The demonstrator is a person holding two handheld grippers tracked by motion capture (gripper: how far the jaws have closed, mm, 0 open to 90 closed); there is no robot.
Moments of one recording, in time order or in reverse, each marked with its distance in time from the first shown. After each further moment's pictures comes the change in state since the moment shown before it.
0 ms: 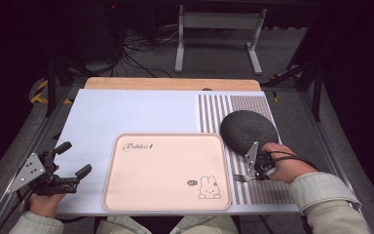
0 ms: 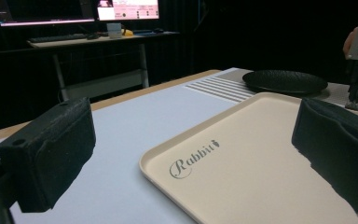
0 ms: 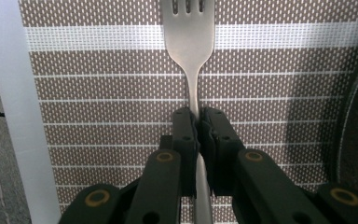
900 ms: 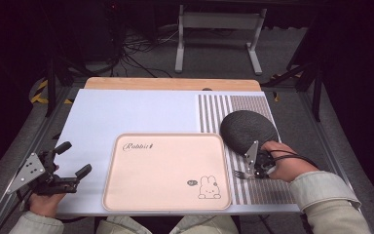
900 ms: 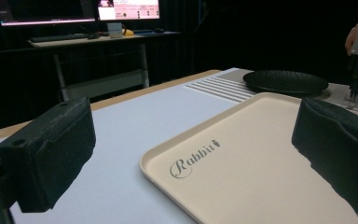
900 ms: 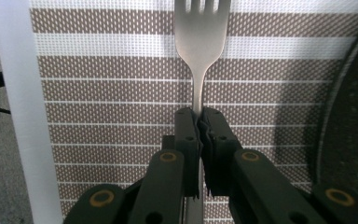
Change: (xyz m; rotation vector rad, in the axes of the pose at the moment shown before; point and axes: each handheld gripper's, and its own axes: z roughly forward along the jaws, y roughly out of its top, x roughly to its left) left arm 0.001 0.000 0.000 0.003 0.001 -0.002; right arm 0.001 0.003 -0.010 -0.017 -0.023 -0.027
